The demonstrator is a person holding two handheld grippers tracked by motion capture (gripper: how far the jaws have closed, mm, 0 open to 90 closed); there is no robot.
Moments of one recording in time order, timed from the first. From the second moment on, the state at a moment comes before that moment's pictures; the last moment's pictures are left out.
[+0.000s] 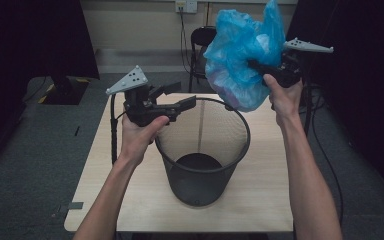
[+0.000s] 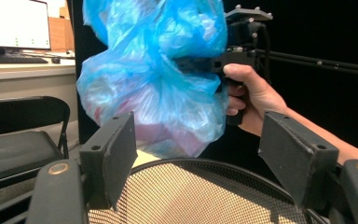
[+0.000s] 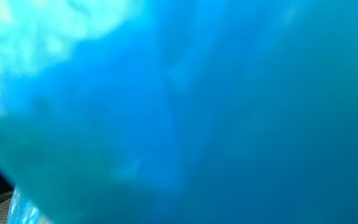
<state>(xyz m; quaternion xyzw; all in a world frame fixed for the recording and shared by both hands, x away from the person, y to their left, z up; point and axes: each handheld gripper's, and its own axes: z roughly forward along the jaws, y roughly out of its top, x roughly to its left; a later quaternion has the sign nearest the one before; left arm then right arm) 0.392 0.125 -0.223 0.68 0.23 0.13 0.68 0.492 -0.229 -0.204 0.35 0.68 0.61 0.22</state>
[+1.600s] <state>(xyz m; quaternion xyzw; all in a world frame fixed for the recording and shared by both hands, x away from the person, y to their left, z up) 0.354 0.239 -0.320 0.69 0.32 0.13 0.64 0.476 -0.270 -0.391 0.45 0.70 0.53 0.17</state>
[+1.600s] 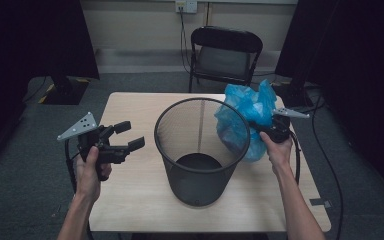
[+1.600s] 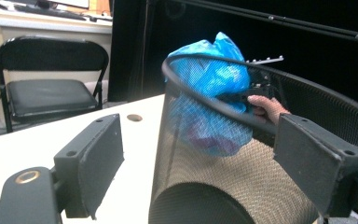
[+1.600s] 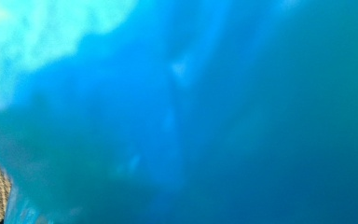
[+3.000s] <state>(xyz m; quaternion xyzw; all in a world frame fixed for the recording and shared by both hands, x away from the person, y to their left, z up) 0.347 0.209 -0.501 0.83 0.39 0.17 0.36 0.502 -0.248 -0.417 0.49 0.68 0.53 0.13</state>
